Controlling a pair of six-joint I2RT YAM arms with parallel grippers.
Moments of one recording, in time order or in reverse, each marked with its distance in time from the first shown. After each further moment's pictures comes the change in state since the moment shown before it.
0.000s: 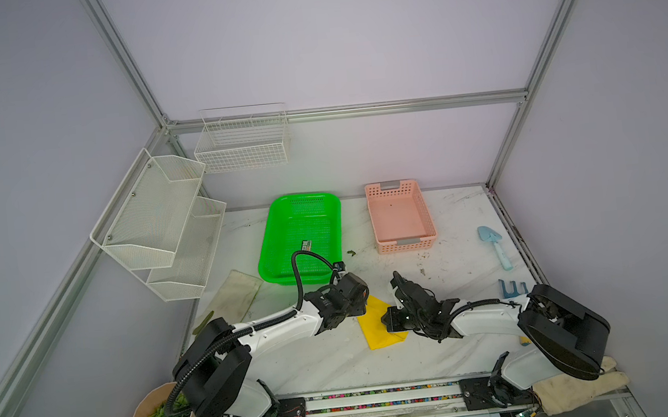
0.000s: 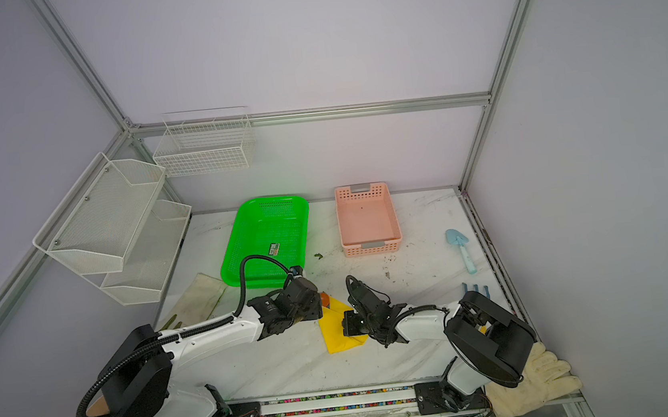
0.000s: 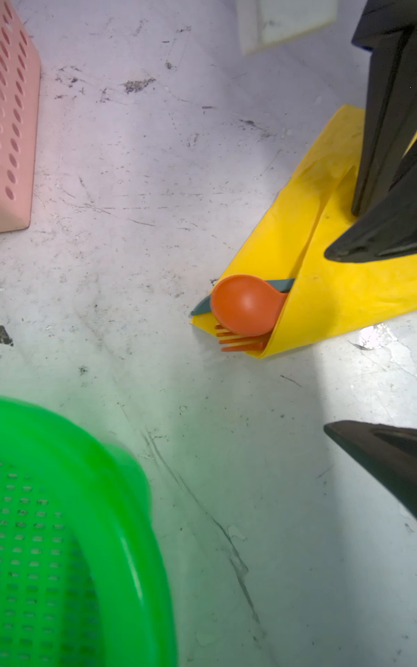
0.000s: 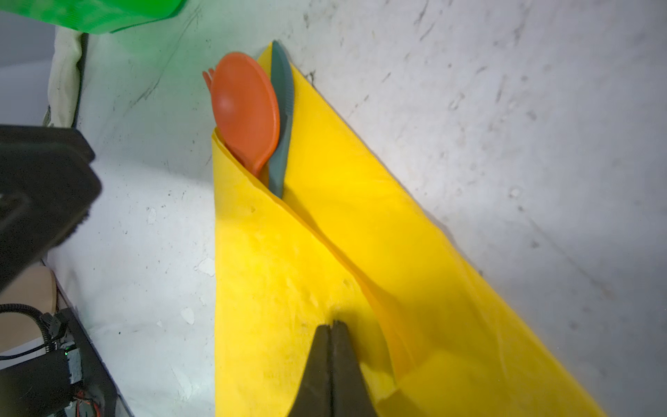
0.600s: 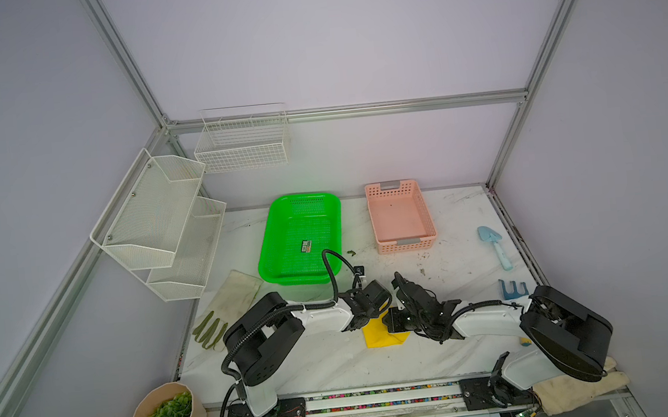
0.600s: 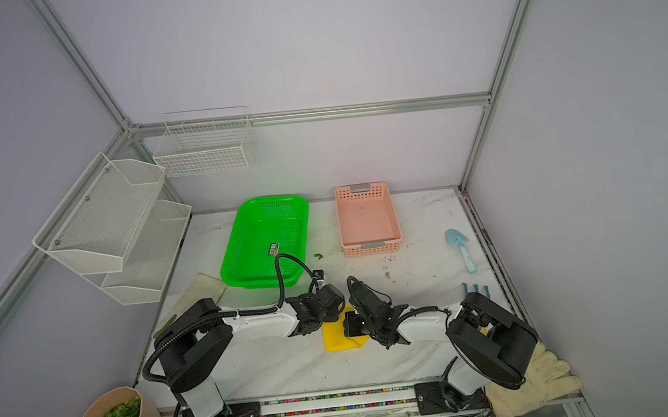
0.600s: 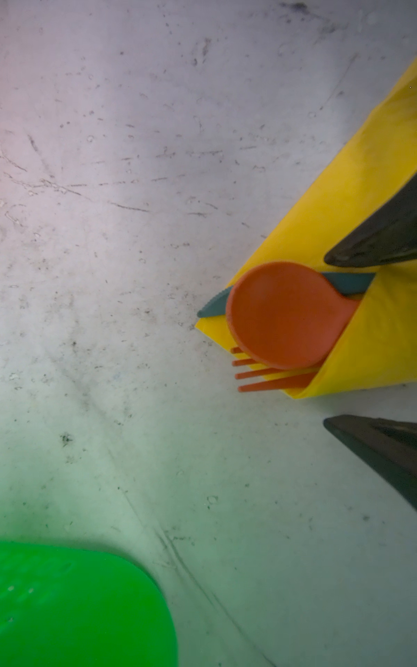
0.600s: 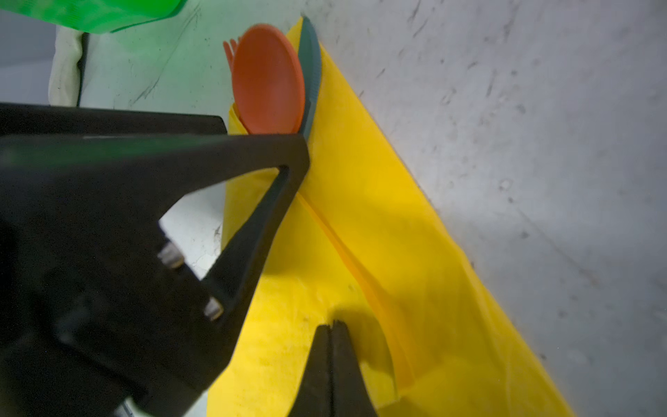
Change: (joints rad) left arm -0.084 0.321 0.133 0.072 -0.151 -0.011; right arm 0.000 -0.020 -0.022 0.006 0.003 0.002
